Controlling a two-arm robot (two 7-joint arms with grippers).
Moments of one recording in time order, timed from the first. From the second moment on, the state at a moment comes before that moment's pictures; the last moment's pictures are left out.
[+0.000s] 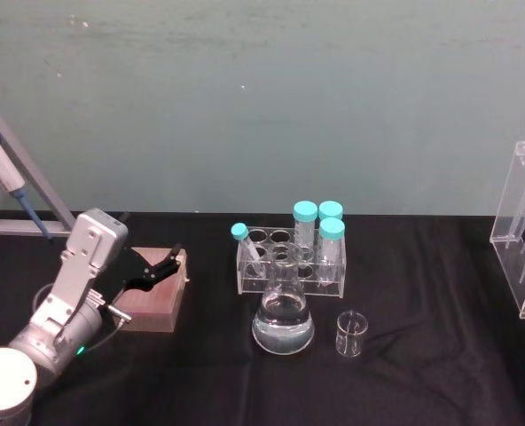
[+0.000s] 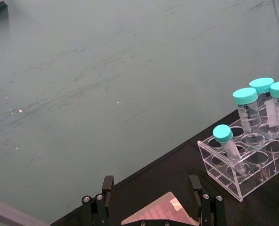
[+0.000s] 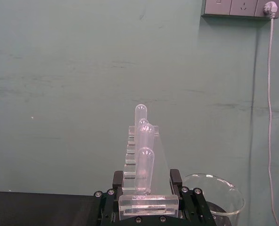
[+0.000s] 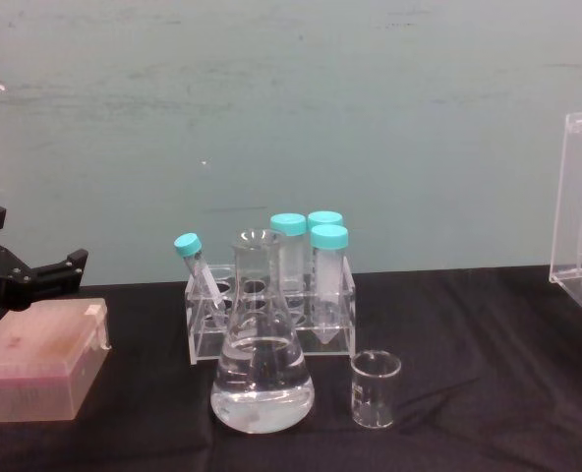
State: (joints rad) left arm -0.20 0.60 0.45 -1.41 -0.25 -0.12 0.03; right arm 0.20 0.14 0.07 -1.37 0.04 -0.13 0.11
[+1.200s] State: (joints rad) left arm -0.20 0.60 0.45 -1.41 -0.25 -0.12 0.03; right arm 0.19 0.14 0.08 -1.37 0.07 -0.10 0.12
